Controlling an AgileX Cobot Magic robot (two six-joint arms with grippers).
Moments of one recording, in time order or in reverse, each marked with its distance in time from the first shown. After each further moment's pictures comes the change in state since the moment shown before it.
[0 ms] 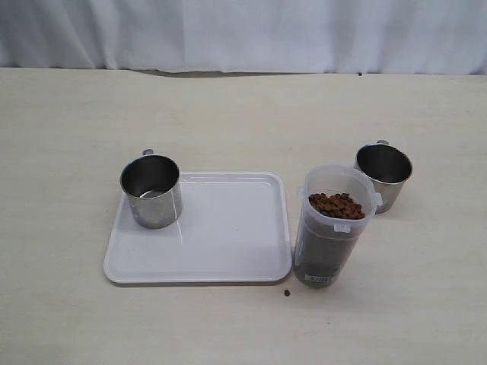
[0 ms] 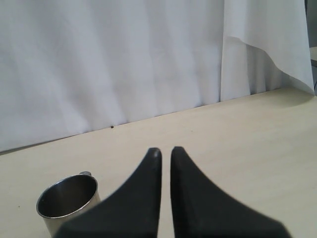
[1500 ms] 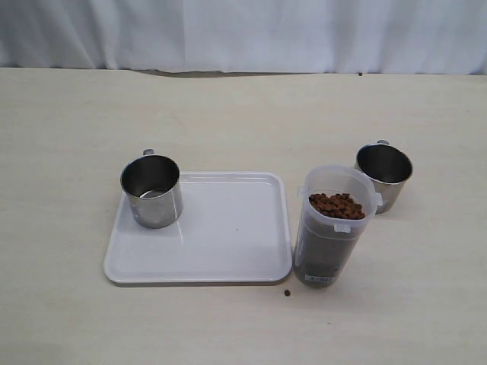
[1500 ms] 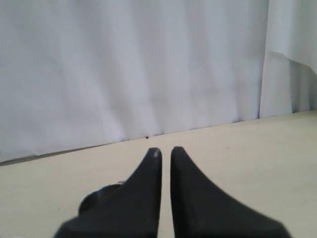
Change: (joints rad) left arm 0.000 0.000 0.000 0.016 0.071 0.004; right arm 0.127 0.000 0.000 -0.002 -0.065 0.000
